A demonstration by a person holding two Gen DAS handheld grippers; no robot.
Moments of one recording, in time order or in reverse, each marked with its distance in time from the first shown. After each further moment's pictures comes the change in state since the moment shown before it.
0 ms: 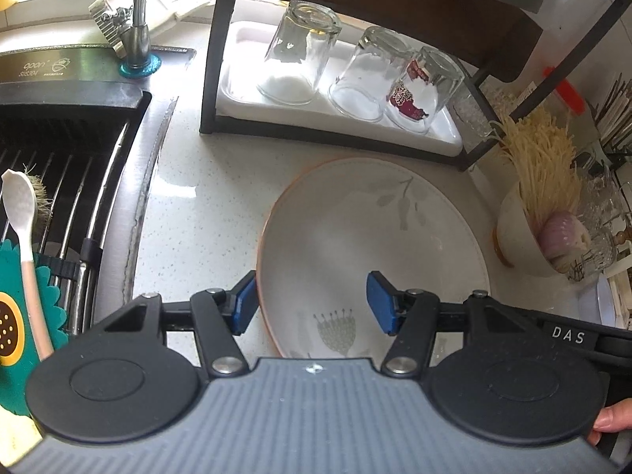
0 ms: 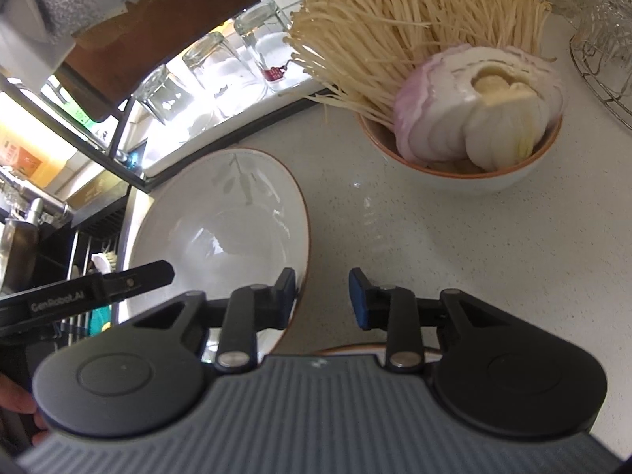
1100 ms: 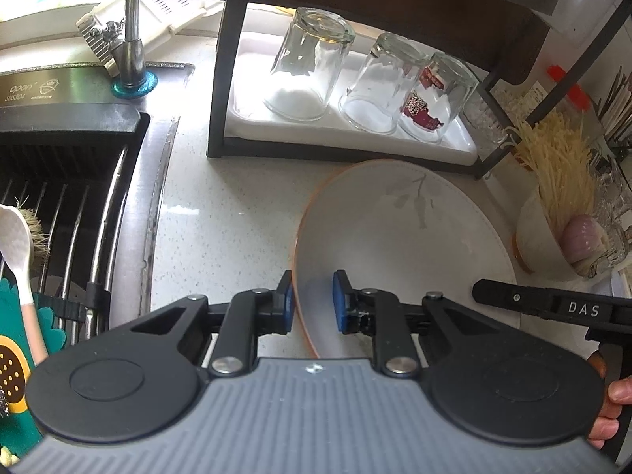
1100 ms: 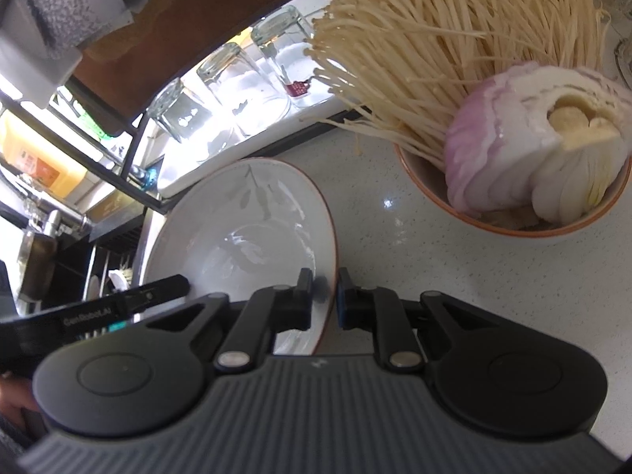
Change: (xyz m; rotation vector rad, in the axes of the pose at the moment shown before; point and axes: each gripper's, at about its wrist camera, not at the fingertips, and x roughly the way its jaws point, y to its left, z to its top) left arm 0.014 0.018 0.014 0.057 -0.030 -0.008; right arm 0.021 0.002 0.014 -0.028 -0.034 0.085
